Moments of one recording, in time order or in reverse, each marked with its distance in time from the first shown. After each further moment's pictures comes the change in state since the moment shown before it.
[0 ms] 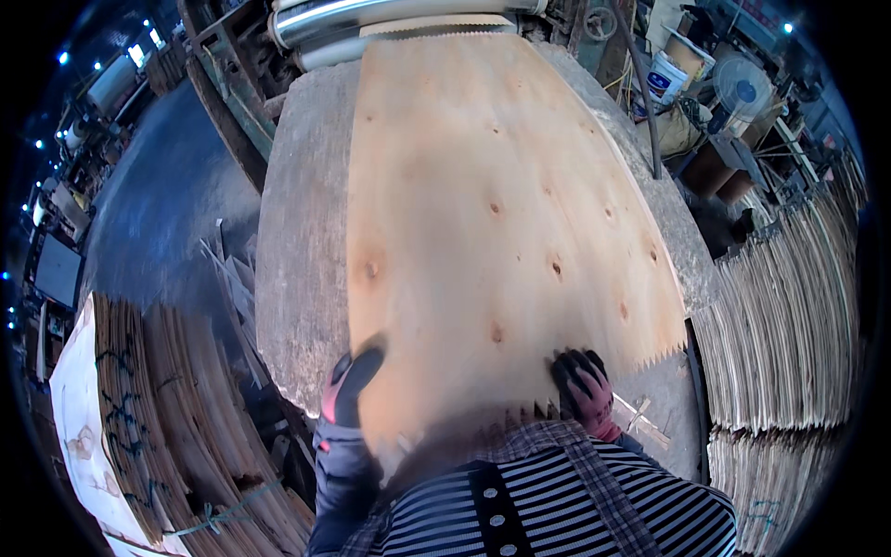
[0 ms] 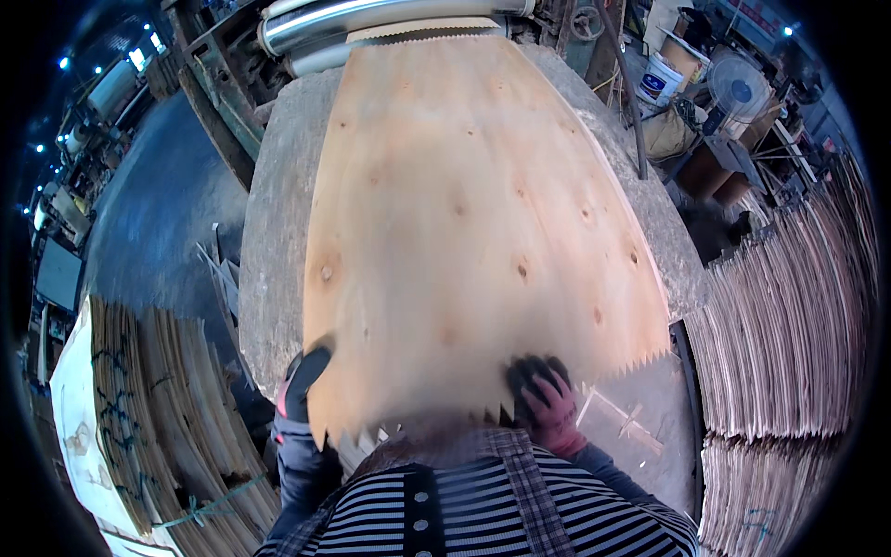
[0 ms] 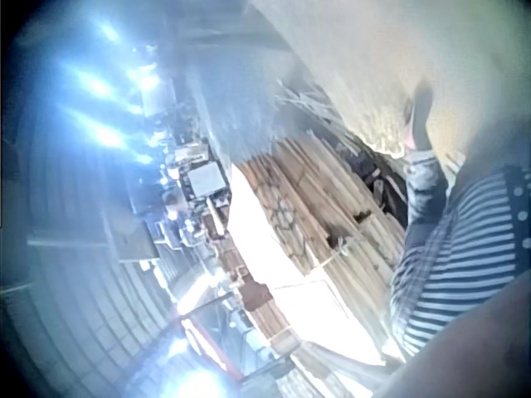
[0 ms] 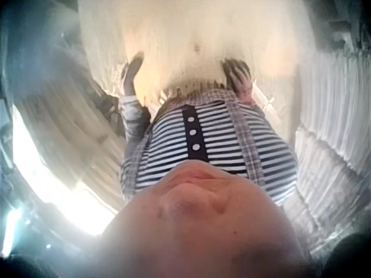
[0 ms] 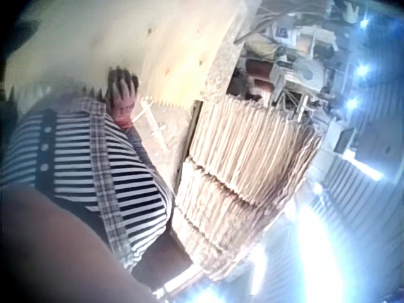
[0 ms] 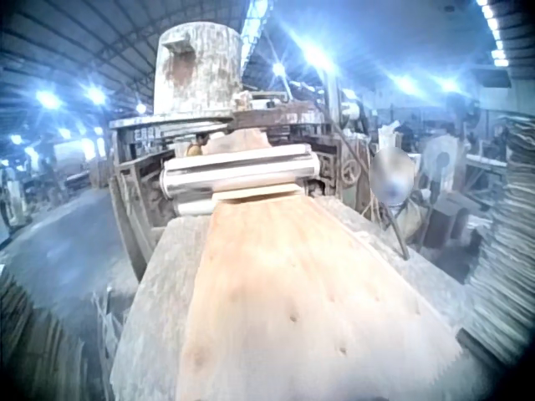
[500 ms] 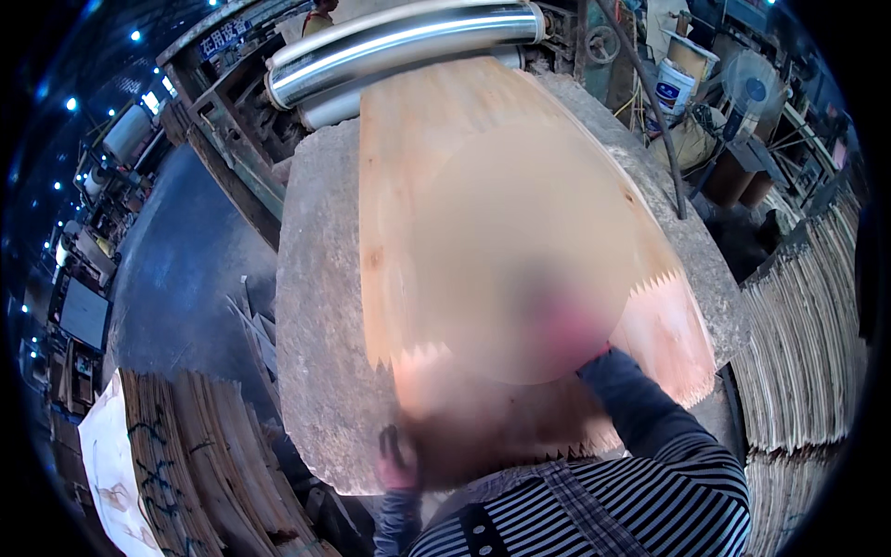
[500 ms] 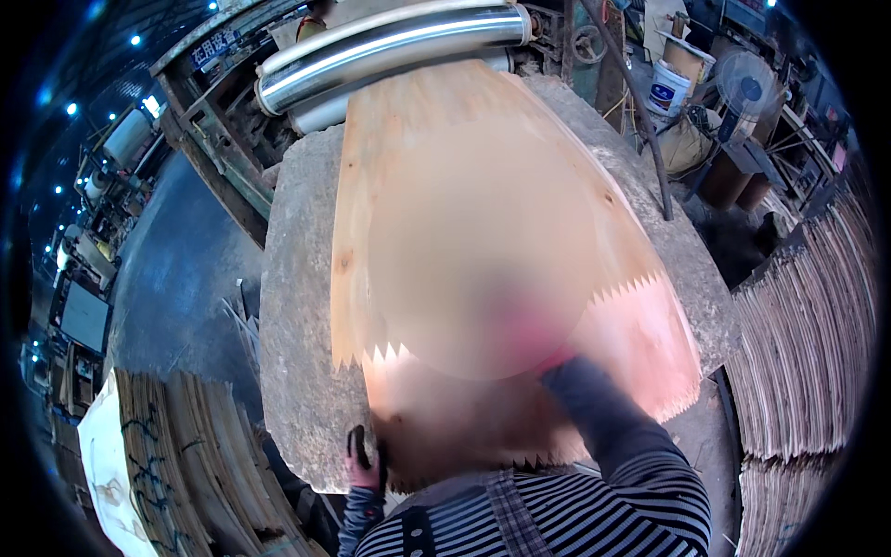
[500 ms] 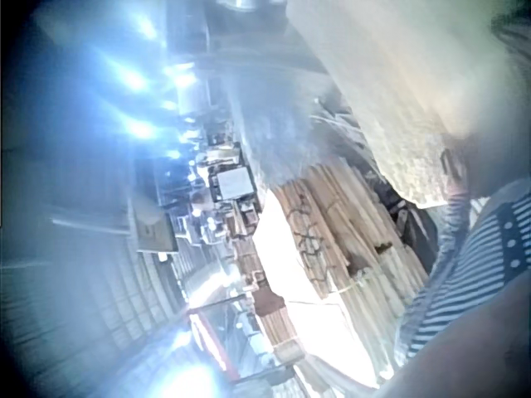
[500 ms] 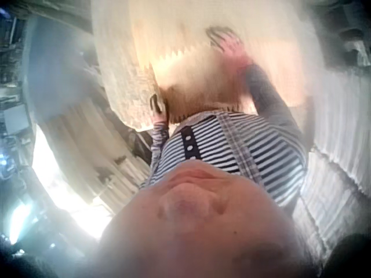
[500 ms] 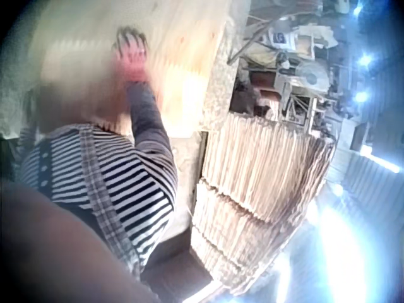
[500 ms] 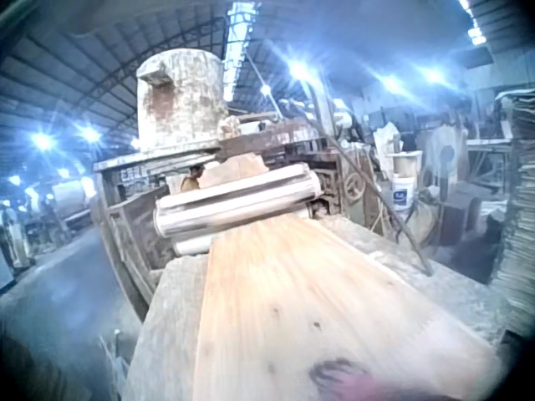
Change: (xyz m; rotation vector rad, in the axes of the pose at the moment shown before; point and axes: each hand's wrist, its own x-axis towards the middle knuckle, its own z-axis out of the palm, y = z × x) left_hand 0.046 -0.087 -0.092 1.547 0.455 0.434; right_hand 0.199 0.150 0.100 0.044 -0.128 -0.065
